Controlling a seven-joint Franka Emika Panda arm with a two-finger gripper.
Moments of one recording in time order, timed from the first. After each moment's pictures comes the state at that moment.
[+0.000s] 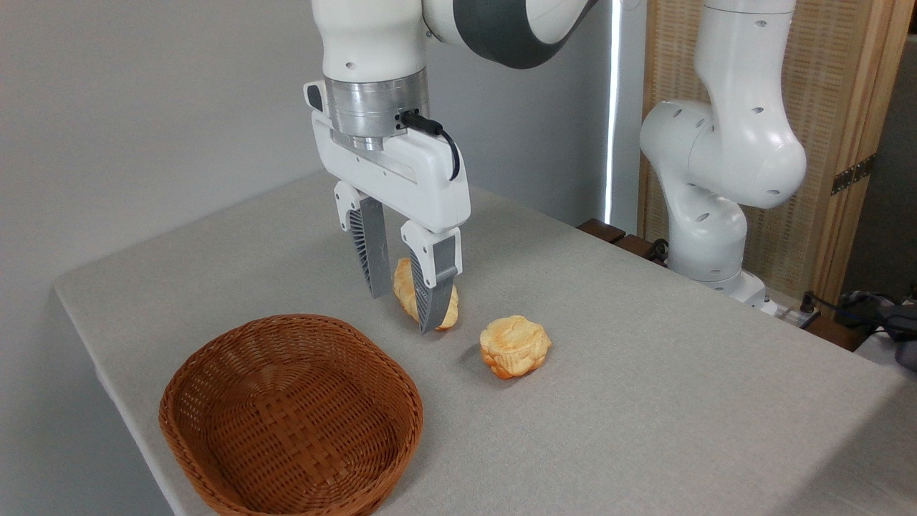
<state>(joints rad) -0.16 -0.14 0.13 -1.95 -0.01 1.88 0.74</state>
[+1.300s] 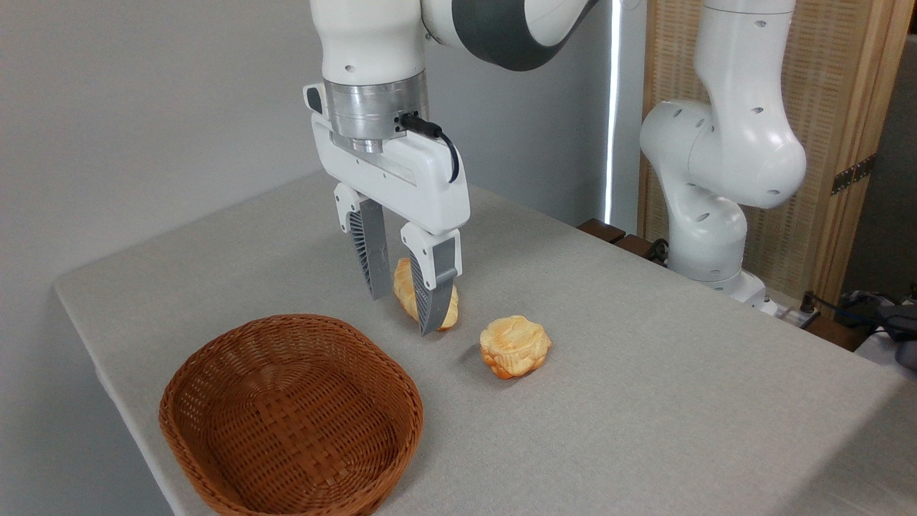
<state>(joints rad) -0.16 -0.14 0.13 -1.95 -0.01 1.88 0.74</state>
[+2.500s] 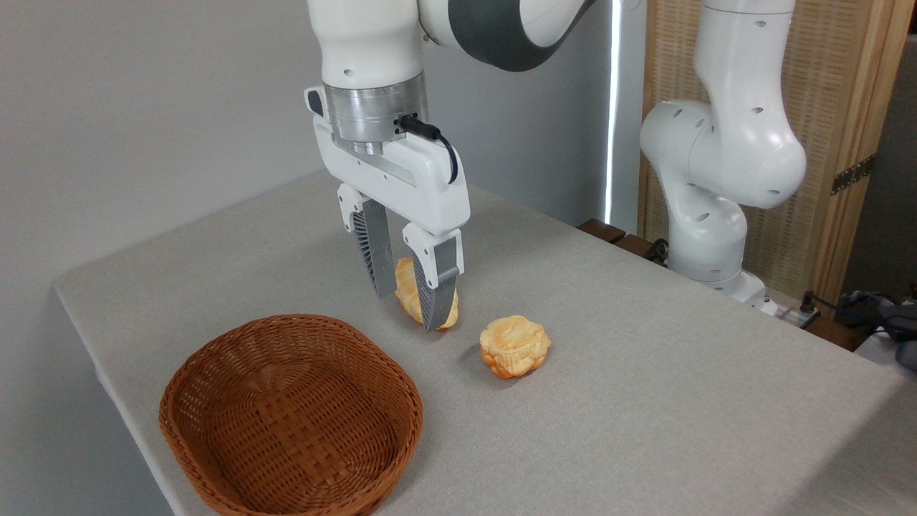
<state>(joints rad) -0.16 -0.13 0.12 -1.95 -0.01 1.85 0.74</state>
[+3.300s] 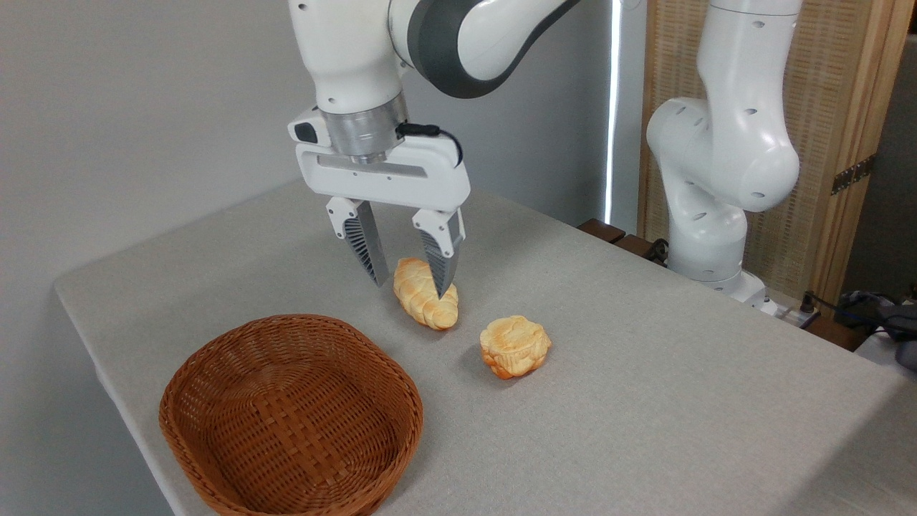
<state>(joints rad) -0.34 -0.18 0.12 -2.09 -0.03 1.85 0.10</state>
